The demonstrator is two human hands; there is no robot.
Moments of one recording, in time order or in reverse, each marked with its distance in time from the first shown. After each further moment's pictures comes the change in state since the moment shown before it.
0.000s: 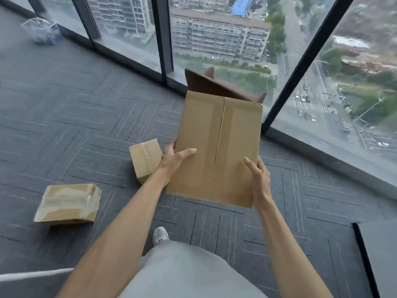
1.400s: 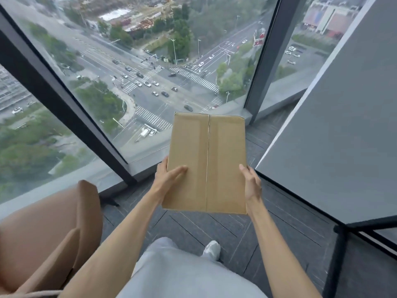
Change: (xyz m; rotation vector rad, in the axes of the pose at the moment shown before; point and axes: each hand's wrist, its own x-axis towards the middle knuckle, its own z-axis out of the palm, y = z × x) left_hand 0.336 0.168 0.684 0.542 -0.923 0.098; right_hand 0.340 -0.039 -0.442 0.523 1.058 0.166
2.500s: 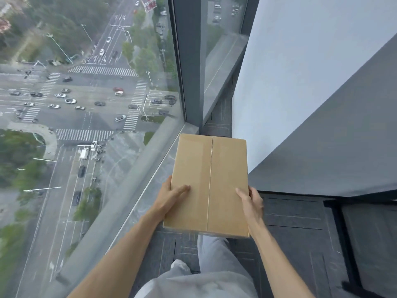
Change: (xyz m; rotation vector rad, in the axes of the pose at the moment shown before) left_hand 0.459 0.197 0.208 0.351 -0.582 -0.102; right_hand 0.398 -0.090 0.021 0.076 0.569 0.255
